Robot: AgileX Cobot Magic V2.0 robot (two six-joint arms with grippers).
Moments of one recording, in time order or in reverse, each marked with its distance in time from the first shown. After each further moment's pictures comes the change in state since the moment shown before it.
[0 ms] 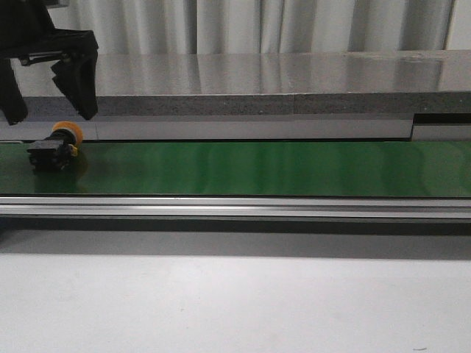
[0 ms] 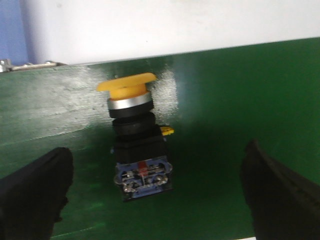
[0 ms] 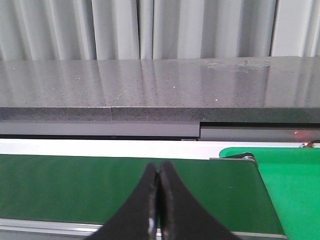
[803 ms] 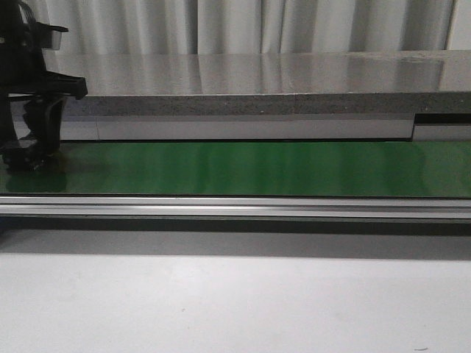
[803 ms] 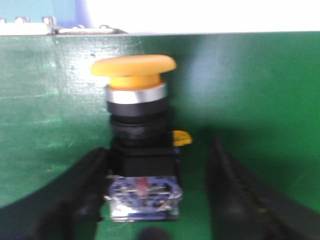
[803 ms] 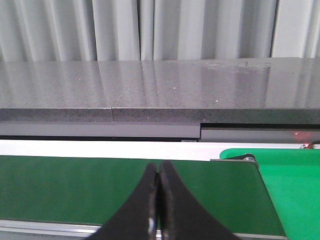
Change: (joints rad) left arm 0.004 0.097 -0.012 0.132 0.026 -0.131; right arm 0.000 0.000 0.000 0.000 -0.004 0.000
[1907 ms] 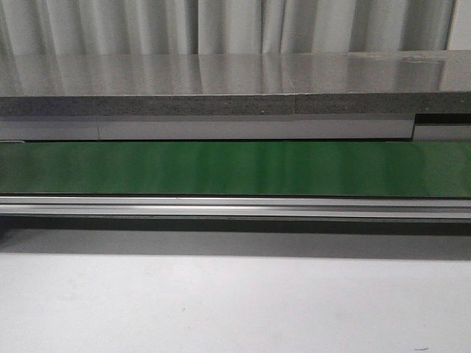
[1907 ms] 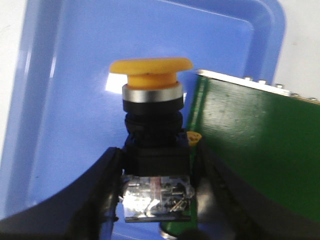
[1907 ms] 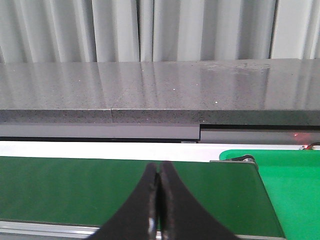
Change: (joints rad) left arm 0.367 -0.063 -0.194 0.007 0.120 0.098; right arm 0.000 0.000 0.000 0.000 -0.005 -0.002
